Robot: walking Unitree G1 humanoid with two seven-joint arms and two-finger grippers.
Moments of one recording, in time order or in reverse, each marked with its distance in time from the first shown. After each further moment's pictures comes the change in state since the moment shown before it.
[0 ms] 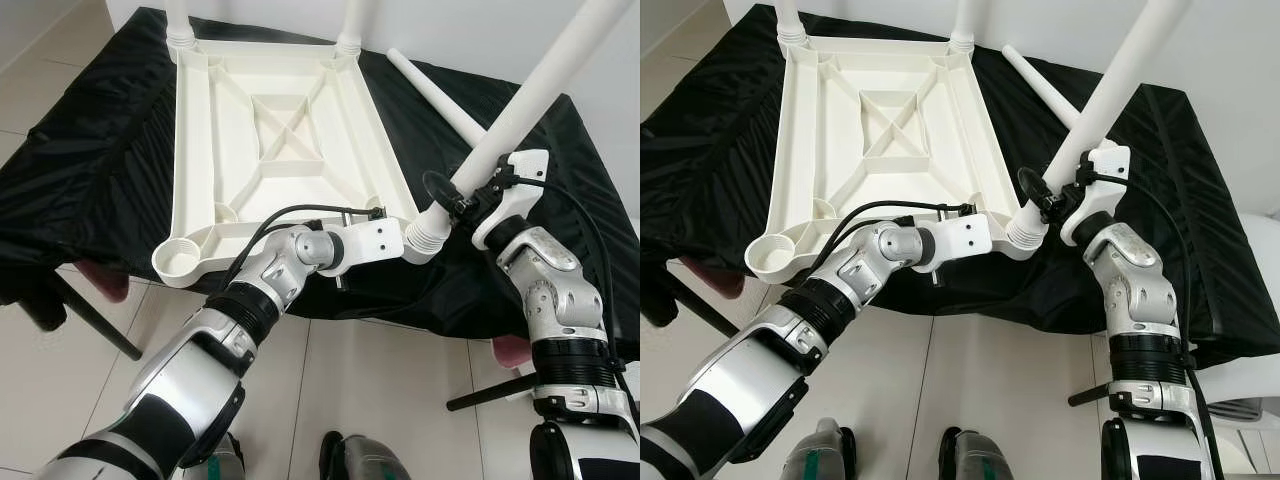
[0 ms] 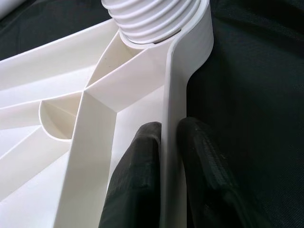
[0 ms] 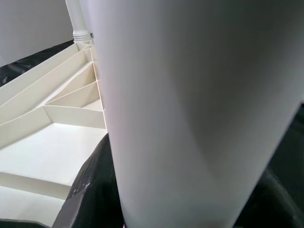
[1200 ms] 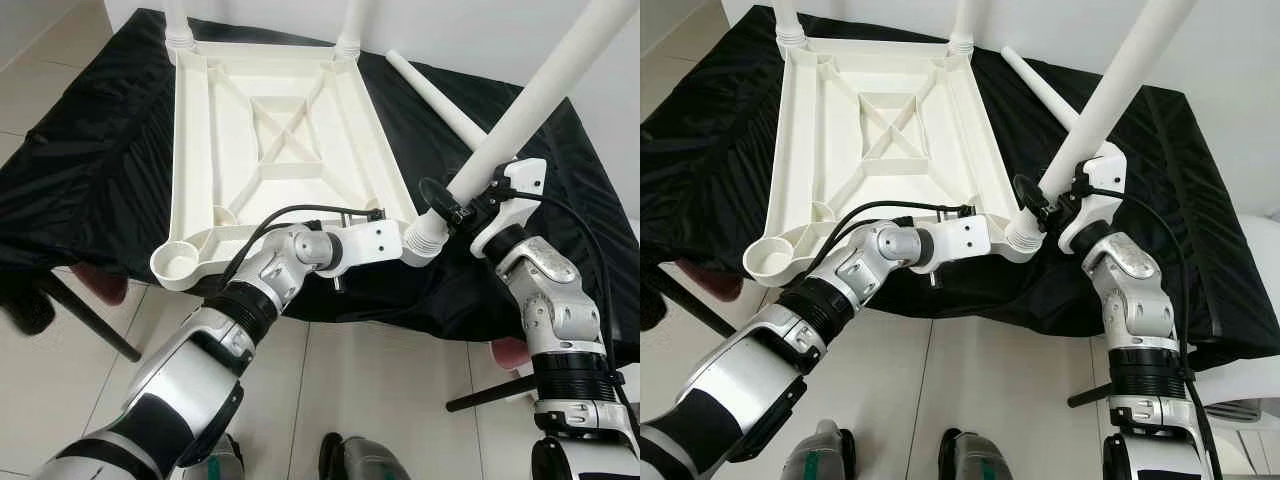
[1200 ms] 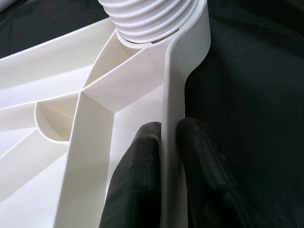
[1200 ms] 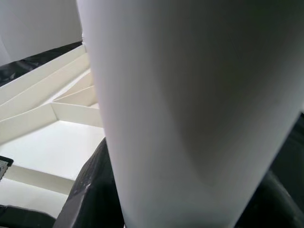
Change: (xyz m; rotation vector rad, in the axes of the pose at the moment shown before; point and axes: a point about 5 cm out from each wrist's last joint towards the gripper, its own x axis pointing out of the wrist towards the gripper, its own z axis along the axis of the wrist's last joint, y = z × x) left arm -0.001 0.000 -0.001 0.003 0.005 -0.027; right arm -0.006 0.011 -0.007 -0.039 -0.014 0.065
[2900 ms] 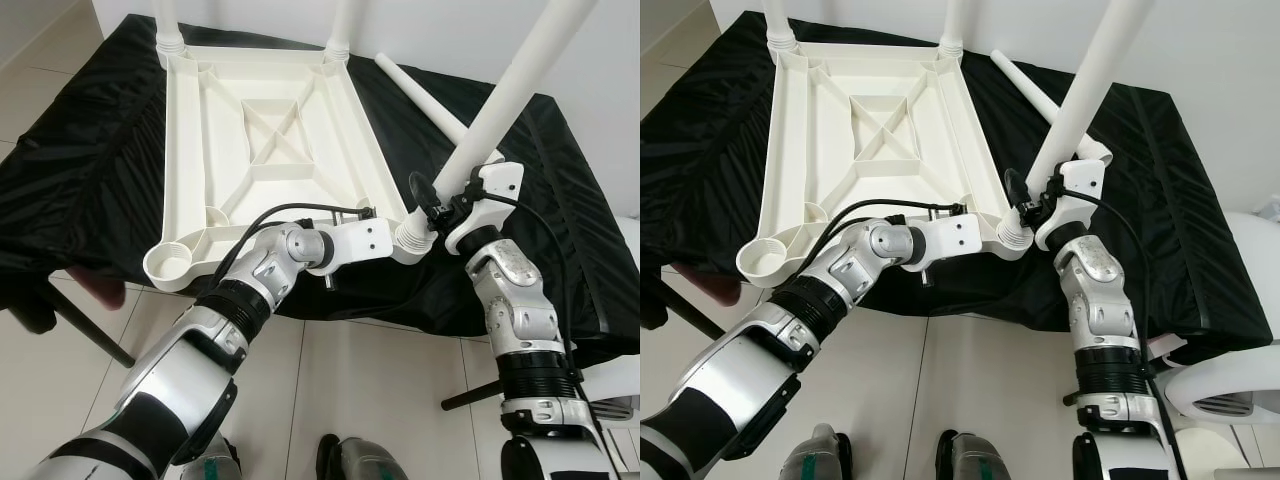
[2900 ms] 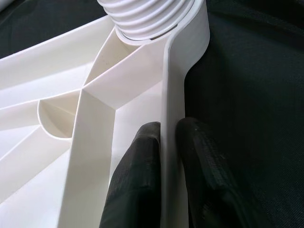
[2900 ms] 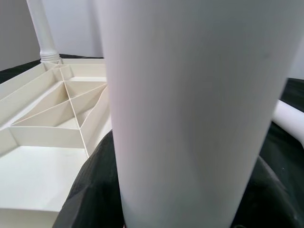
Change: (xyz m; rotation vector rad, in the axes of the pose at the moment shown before) left arm -0.003 0.002 -0.006 -0.001 0.024 -0.002; right arm 0.015 0.016 -0.015 0.023 -0.062 -0.221
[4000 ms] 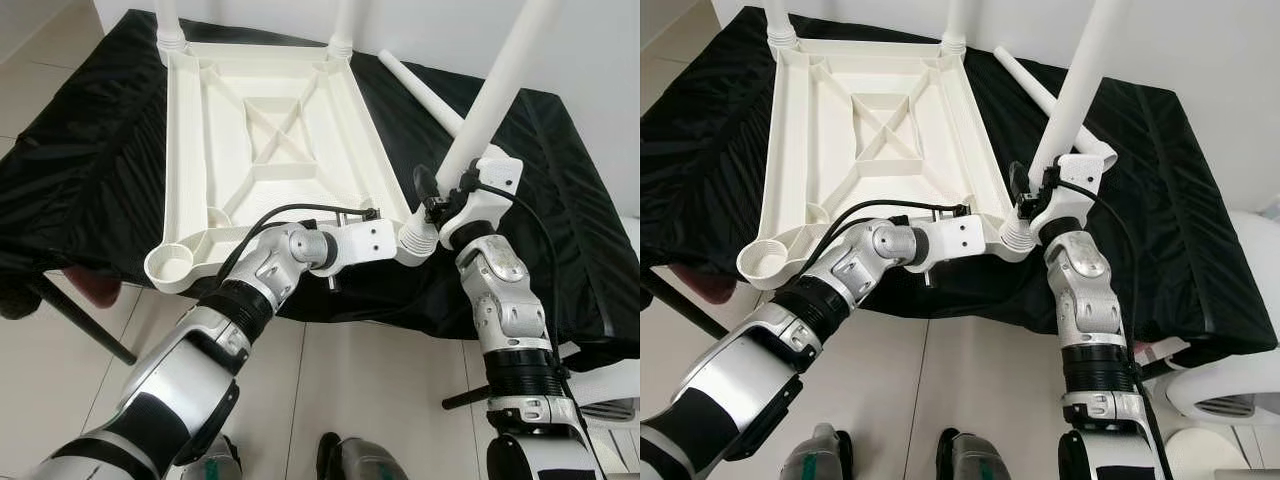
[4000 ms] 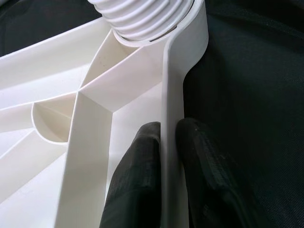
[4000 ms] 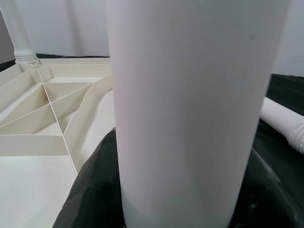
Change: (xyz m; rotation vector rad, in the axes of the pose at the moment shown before) left arm 0.002 -0.002 0.004 0.003 -0.014 -0.014; right arm -0.001 0.007 0.003 -0.003 -0.006 -0.075
